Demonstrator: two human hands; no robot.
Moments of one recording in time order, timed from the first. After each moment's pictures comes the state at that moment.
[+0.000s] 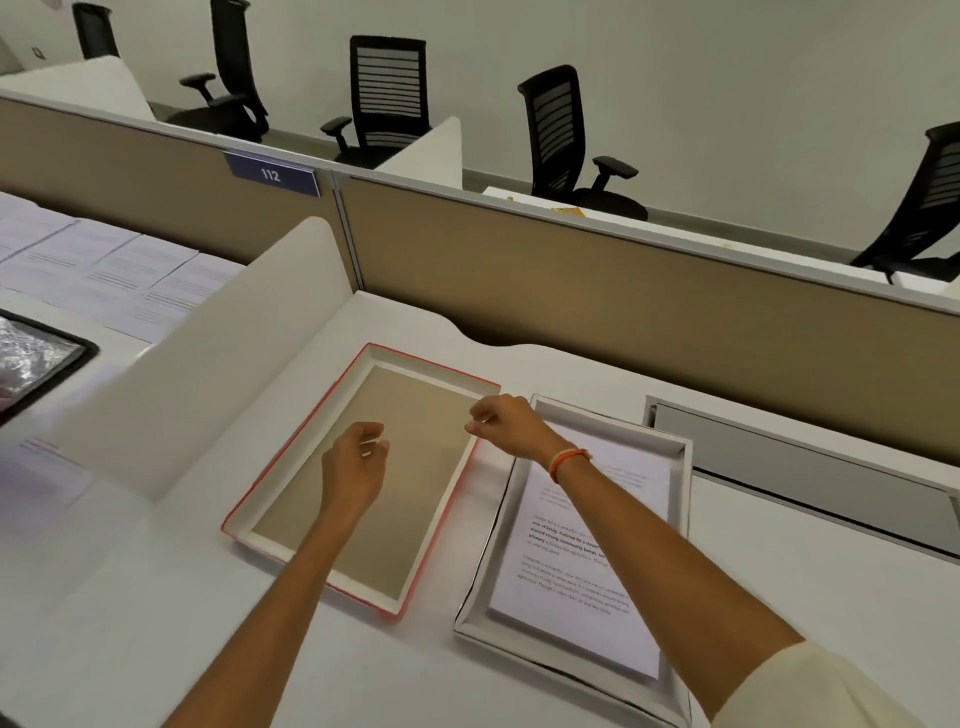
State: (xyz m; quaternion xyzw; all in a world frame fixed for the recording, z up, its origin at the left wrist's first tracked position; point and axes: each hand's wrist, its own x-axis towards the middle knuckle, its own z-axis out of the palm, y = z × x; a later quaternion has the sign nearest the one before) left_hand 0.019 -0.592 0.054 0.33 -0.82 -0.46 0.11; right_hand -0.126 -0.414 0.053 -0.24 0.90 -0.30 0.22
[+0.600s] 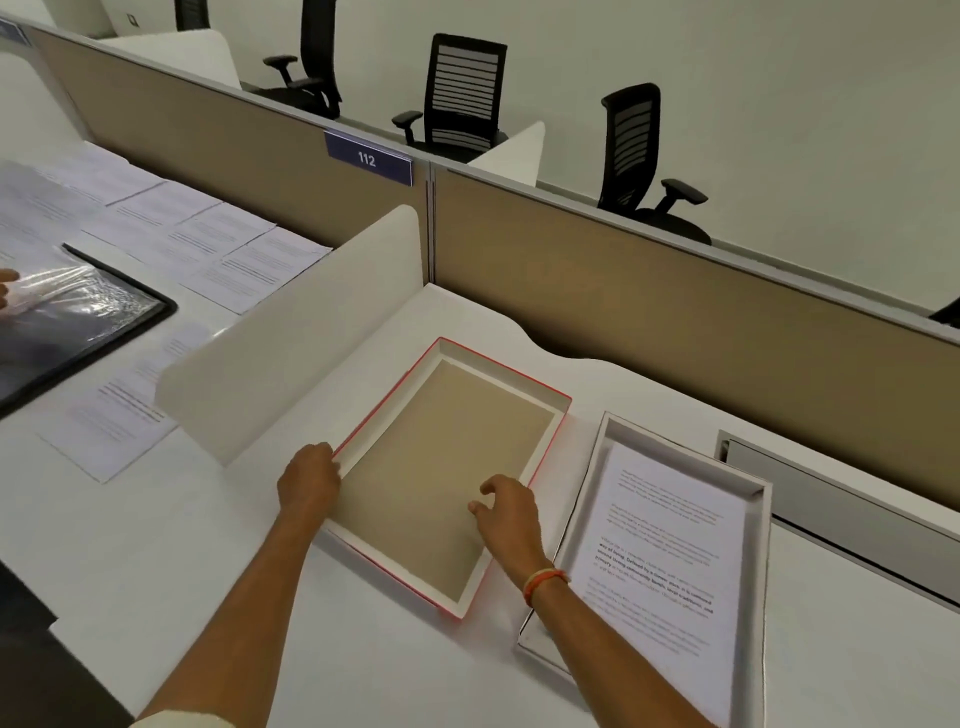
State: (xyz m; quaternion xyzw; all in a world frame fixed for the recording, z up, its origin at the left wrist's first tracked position) left_hand 0.068 -0.755 -0.039 0.40 -0.90 -0.18 -0.01; right_hand 0.004 -0.489 -0.008 -0.12 0.92 -0.33 0.18
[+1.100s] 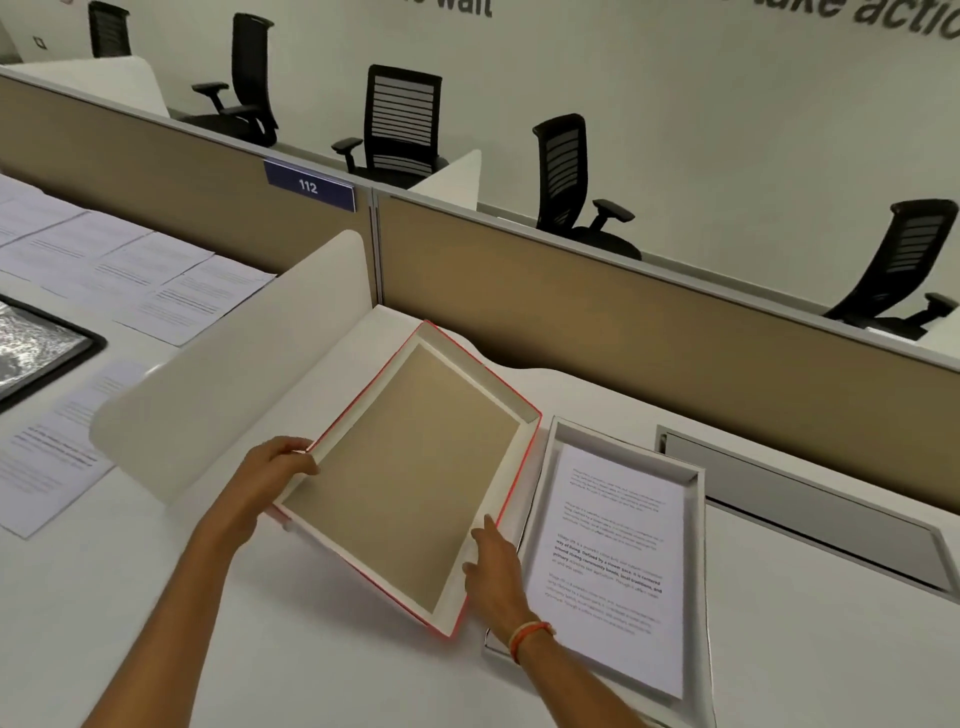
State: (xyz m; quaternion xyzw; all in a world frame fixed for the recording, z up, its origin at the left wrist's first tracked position) left_hand 0.071 -0.745 0.050 0.36 -0.74 -0.56 0.00; right_hand 0.044 -0.443 -0.024 -0.09 0.91 -0.33 0.23
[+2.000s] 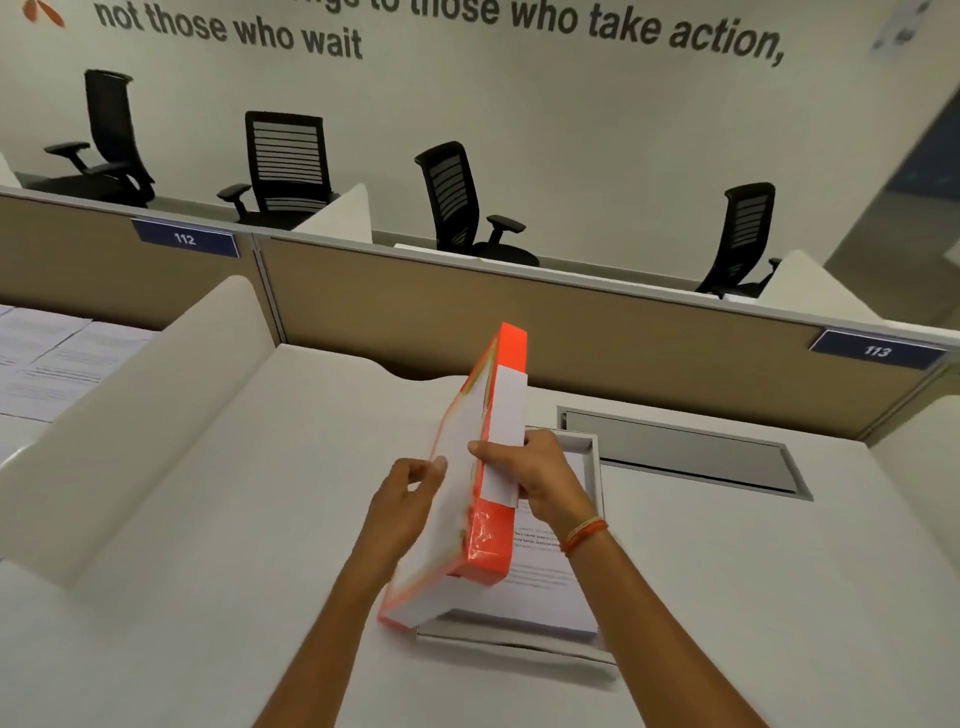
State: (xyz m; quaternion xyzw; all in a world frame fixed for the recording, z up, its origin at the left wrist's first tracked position) left_hand 0.057 -0.490 0.109 0.18 -0.80 -0.57 -0.06; right_hand 0.001 -0.330 0.153 0.08 0.74 -0.65 0.15
